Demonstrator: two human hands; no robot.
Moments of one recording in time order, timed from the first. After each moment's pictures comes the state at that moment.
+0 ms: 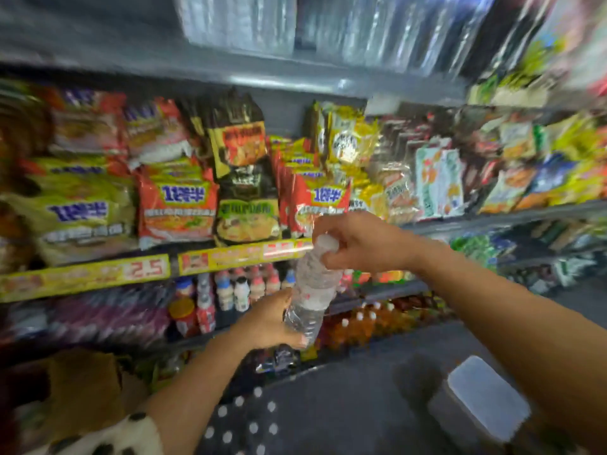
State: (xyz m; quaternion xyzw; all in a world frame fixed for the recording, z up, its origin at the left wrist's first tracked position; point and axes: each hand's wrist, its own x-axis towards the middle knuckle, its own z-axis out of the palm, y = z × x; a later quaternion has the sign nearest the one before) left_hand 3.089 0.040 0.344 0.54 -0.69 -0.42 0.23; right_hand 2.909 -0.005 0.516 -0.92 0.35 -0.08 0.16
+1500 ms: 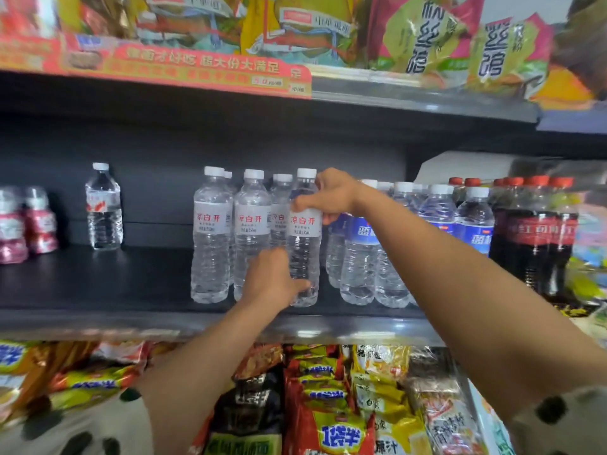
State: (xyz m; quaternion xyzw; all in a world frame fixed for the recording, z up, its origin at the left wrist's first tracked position) left_hand 3.070 -0.162 0.717 0.75 -0.56 0.08 0.35; right_hand 2.972 -0.249 0.842 -0.88 0.36 -0.29 0.13
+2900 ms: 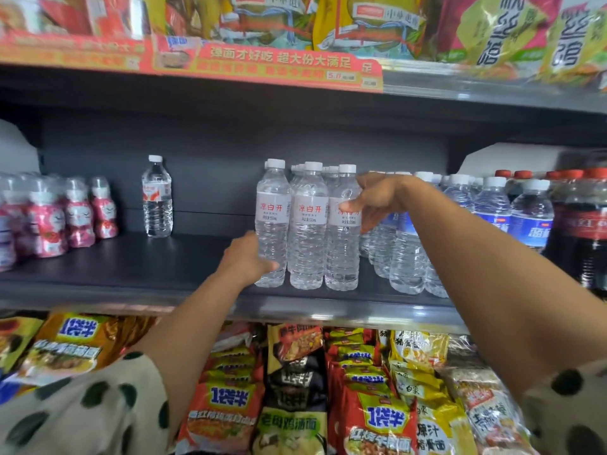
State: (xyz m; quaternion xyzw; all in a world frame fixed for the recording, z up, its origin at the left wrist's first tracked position) left_hand 3.207 -0.121 0.712 0.76 -0.51 -0.01 0.40; right_hand 3.000 -0.246 0.838 -0.84 0.40 -0.19 0.31
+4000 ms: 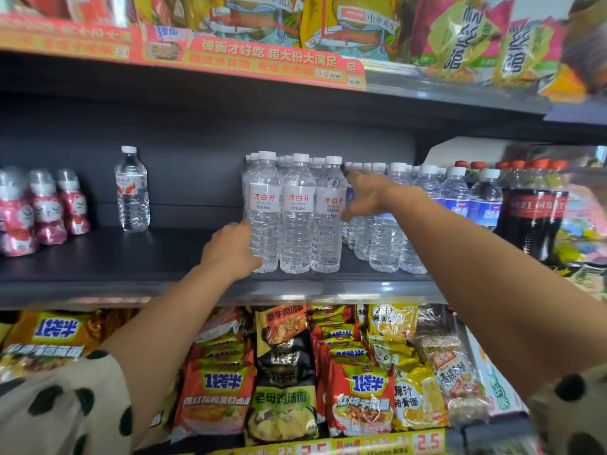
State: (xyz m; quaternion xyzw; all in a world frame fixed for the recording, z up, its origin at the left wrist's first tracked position) left_hand 3.198 -0.083 0.720 0.76 -0.58 0.11 0.27; right_hand 2.987 -0.206 0.819 -0.85 0.49 -0.16 -0.07
